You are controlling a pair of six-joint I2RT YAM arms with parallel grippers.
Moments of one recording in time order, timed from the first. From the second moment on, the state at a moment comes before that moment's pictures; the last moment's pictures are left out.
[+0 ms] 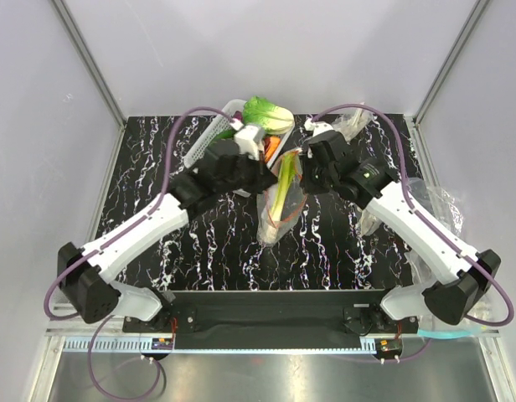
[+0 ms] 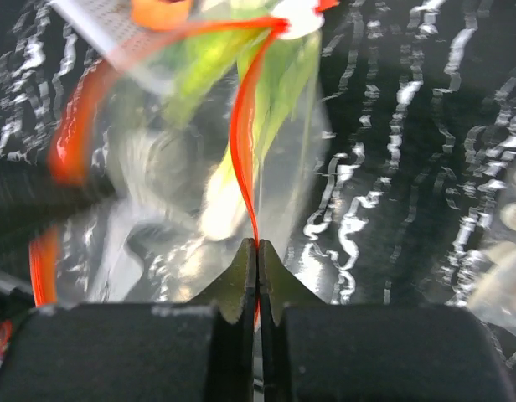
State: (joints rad) left arm -0.69 1.33 1.23 -0.30 0.15 -0.45; right arm 0.69 1.38 1.49 -0.83 0.14 0.39
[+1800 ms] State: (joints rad) left arm -0.48 1.54 1.39 -0.33 0.04 -0.30; right arm 0.57 1.39 1.41 -0.85 0.30 0.30
